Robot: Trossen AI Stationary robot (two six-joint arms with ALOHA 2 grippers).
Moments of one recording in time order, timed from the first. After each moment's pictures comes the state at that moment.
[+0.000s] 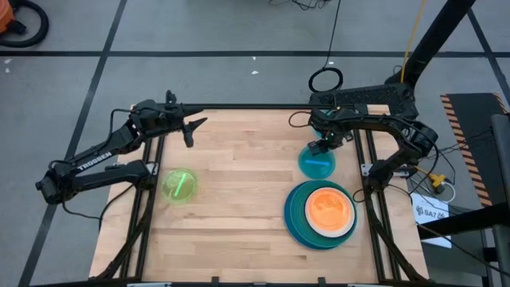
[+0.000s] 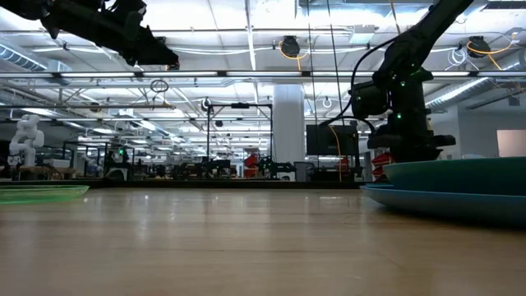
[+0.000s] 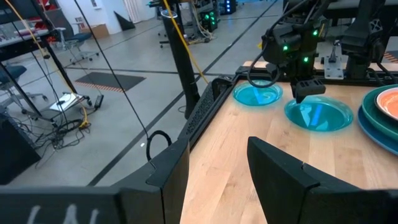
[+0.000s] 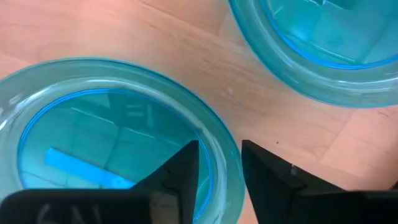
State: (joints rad) left arm 0.67 0.73 0.61 -0.07 0.21 0.22; right arm -0.69 1.53 0.80 -0.88 0.03 0.51
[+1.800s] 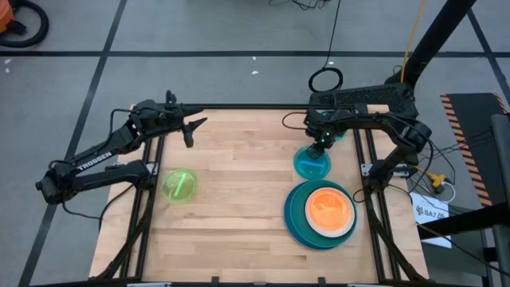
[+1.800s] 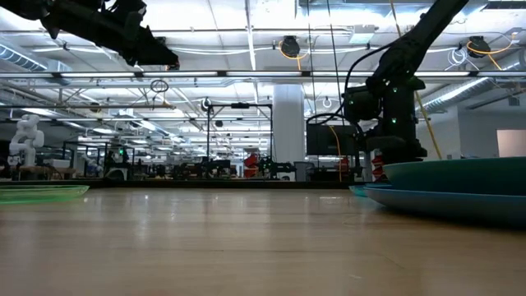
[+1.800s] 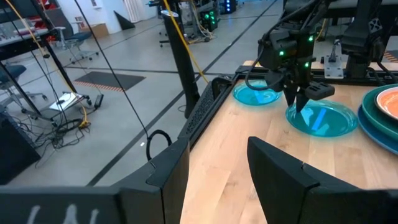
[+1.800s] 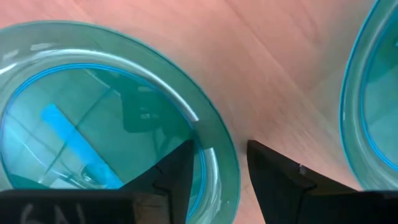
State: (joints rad) left arm 0.67 0.73 0.61 -0.07 0.21 0.22; right arm -0.66 1.62 0.81 -0.73 -0.05 0.13
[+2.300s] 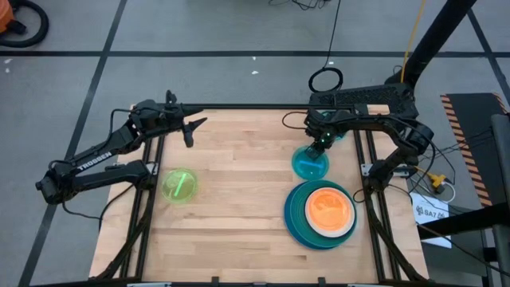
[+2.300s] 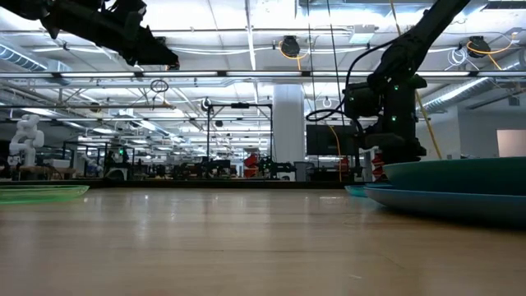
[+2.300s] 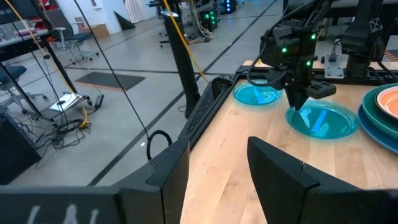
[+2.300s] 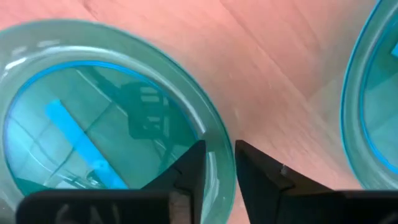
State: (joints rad) left arm 0.67 0.73 0.61 -0.07 0.21 0.22; right arm -0.66 1.58 0.80 -0.72 -0.06 0.14
